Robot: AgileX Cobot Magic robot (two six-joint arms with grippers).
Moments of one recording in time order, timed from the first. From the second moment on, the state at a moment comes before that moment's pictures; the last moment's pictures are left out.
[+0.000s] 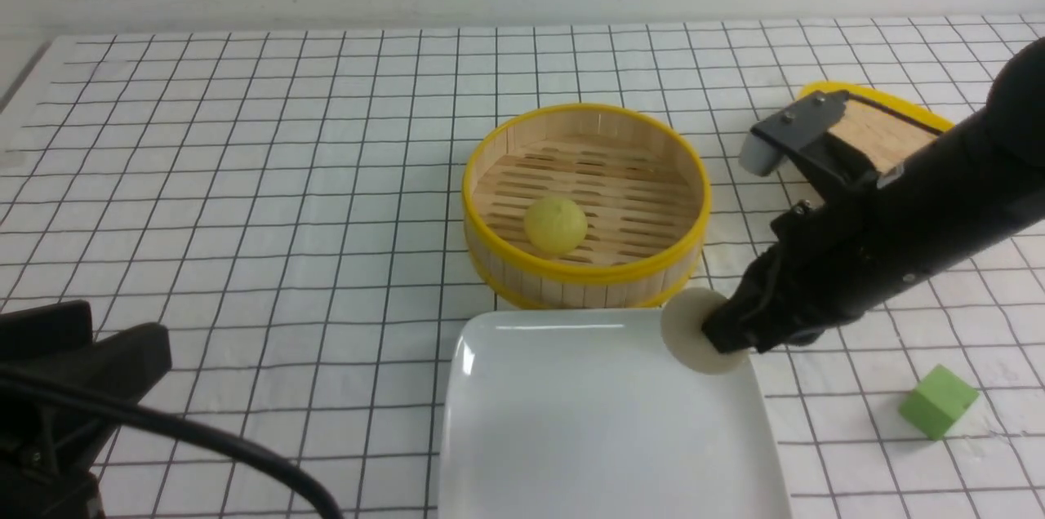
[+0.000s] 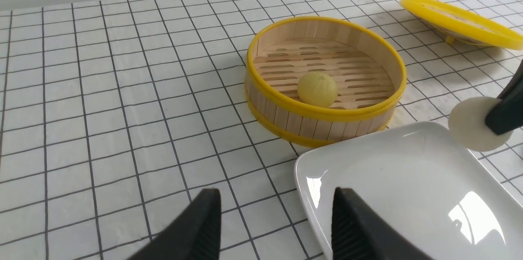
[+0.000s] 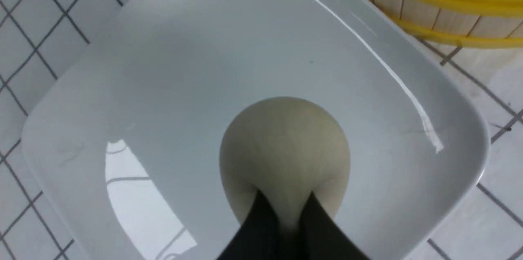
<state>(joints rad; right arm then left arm) 0.35 1.57 -1.05 0.66 0.81 -0.71 0.04 0.44 -0.60 -0.64 0.74 0.61</state>
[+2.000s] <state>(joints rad) 0.35 0.79 -1.05 0.62 0.64 -0.79 0.04 0.46 -0.60 -0.66 0.76 0.61</state>
